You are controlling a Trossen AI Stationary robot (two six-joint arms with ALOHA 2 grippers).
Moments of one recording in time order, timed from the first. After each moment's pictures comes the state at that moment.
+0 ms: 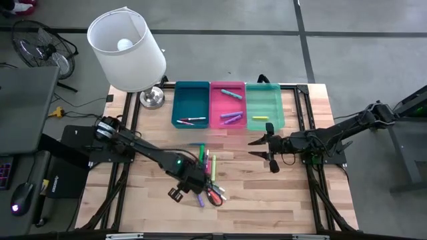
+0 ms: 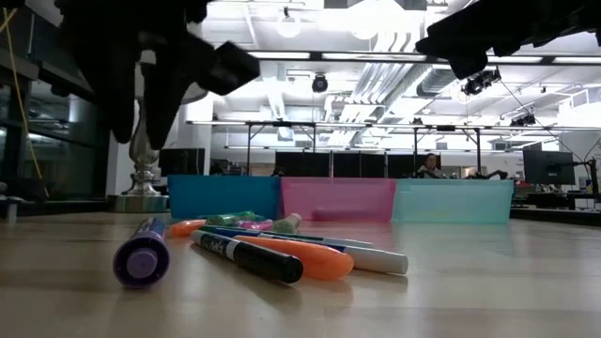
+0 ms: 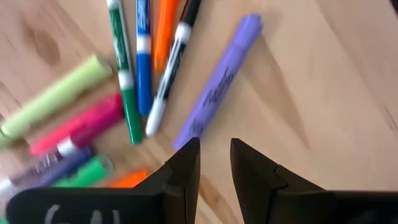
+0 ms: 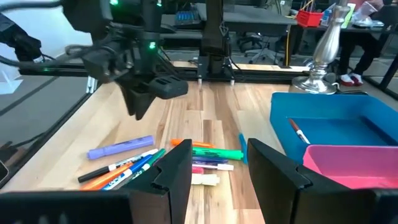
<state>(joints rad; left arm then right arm) -0.42 1.82 1.39 -0.86 0.09 0.22 0.30 0.91 0.40 0.32 0.28 0.05</state>
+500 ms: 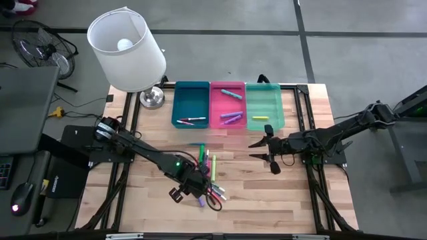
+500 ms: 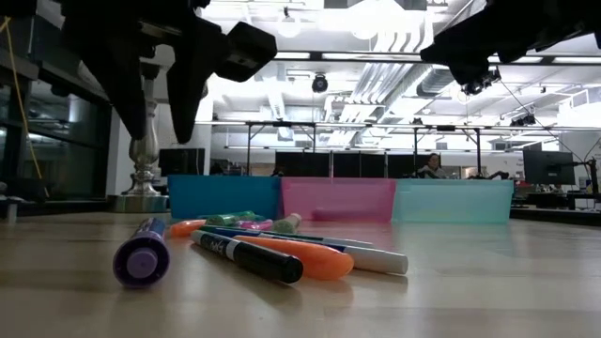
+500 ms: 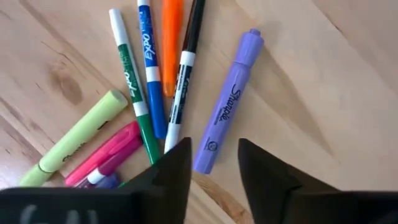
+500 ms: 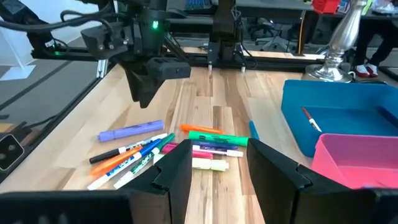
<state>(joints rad) -0.44 1.82 1.39 -0.80 0.04 0.35 0.30 0.91 0.40 0.27 0.23 0.05</state>
